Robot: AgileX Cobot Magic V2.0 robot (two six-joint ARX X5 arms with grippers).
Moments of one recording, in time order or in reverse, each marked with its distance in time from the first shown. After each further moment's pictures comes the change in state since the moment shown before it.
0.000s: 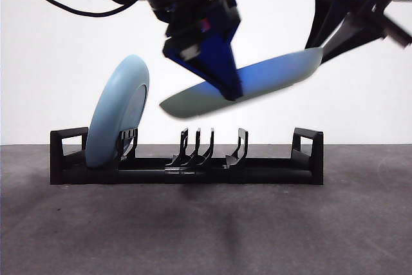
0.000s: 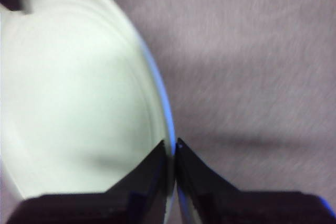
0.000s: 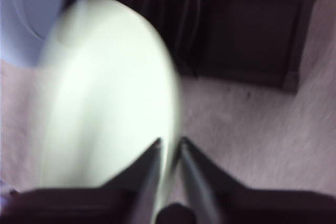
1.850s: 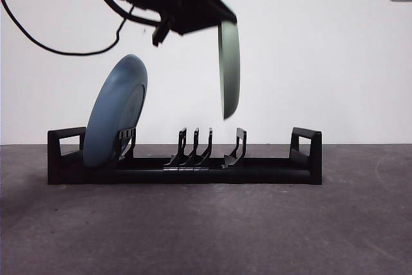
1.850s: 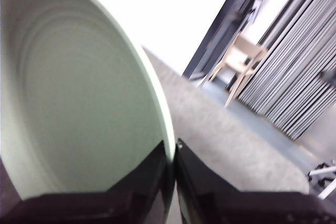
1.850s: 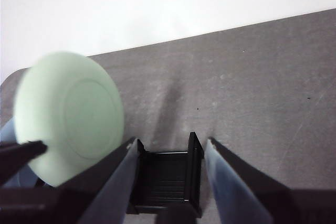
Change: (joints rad) left arm 0.520 0.208 0.107 0.790 0.698 -1.102; right arm -0.163 -0.322 0.004 0.167 0.229 -0.004
